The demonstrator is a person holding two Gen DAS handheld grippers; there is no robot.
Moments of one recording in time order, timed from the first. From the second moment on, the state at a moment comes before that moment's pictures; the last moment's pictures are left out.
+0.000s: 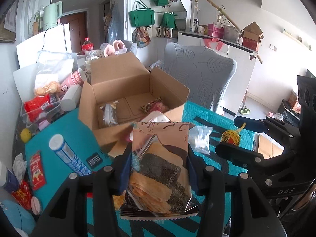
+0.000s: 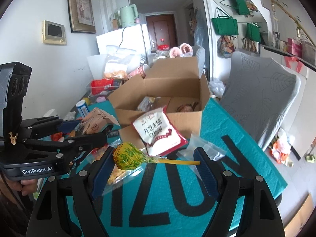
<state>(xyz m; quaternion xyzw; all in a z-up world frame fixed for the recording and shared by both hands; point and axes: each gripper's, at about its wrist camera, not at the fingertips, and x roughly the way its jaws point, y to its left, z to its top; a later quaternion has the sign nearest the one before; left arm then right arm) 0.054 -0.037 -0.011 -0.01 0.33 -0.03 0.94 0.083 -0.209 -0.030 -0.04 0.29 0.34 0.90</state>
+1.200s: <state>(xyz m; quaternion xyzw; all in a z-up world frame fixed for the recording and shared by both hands) 0.259 0.051 -0.033 -0.03 0.35 0.11 0.93 0.283 -0.118 -0.036 -0.08 0.28 0.31 0.91</state>
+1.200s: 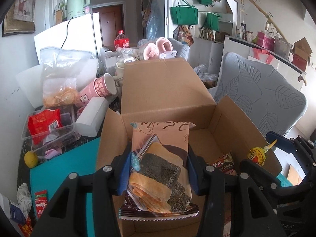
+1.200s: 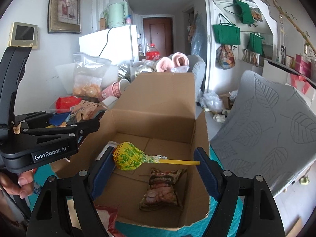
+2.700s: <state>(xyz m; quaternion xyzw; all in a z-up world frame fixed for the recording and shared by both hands) 0.250 0.040 -0.042 -0.03 0.41 0.11 0.91 0.262 -0.136 -0.024 -0.09 0.30 0.24 0.92</state>
